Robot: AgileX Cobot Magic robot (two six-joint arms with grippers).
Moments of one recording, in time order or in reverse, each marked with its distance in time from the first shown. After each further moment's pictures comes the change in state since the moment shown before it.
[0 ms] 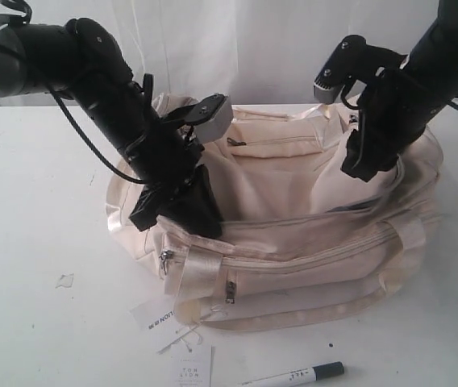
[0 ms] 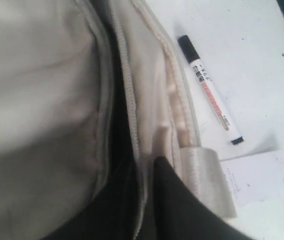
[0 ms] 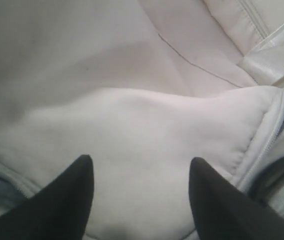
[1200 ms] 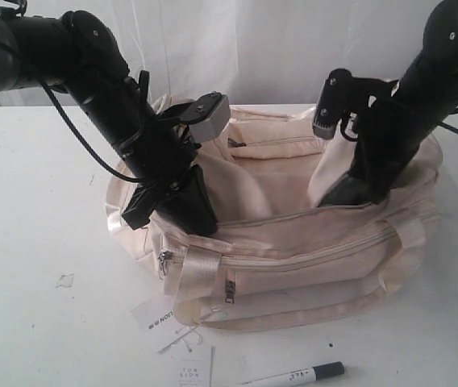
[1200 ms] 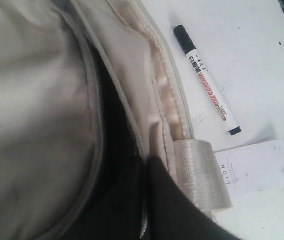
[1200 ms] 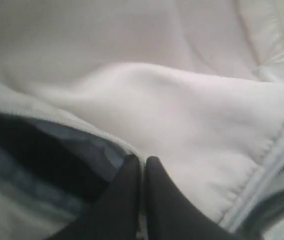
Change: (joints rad) left arm 0.000 -0.019 0.000 0.028 0.006 0.000; right arm 0.000 0.046 0.048 -0.032 -0.100 -0.144
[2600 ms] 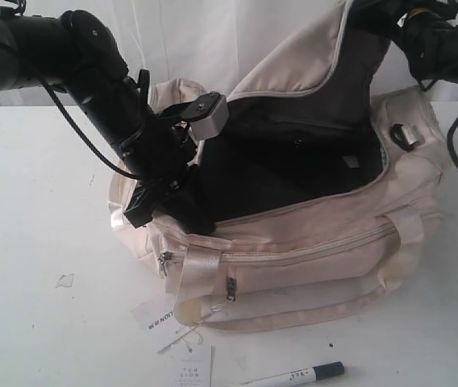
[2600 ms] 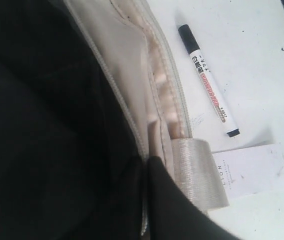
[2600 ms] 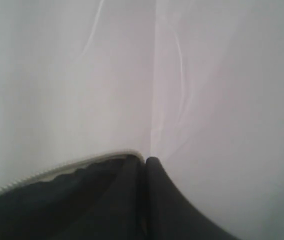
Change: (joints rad) left arm 0.000 0.000 0.000 0.008 0.000 -0.063; right arm -0.175 0.512 -0.524 -0.036 -1.121 0.945
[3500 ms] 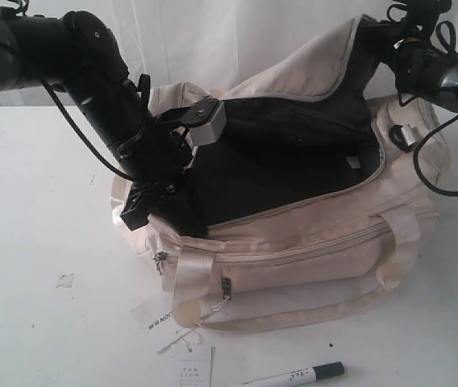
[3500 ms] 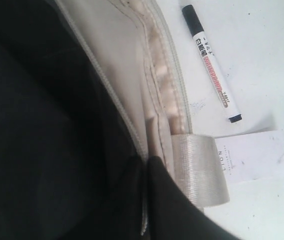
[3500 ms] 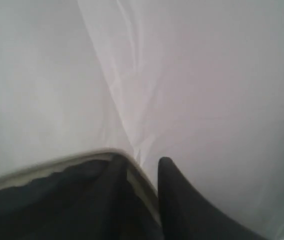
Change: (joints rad) left arm 0.000 0.000 0.000 0.054 0.000 -0.033; right arm -0.028 0.258 -0.292 0.254 0.102 0.048
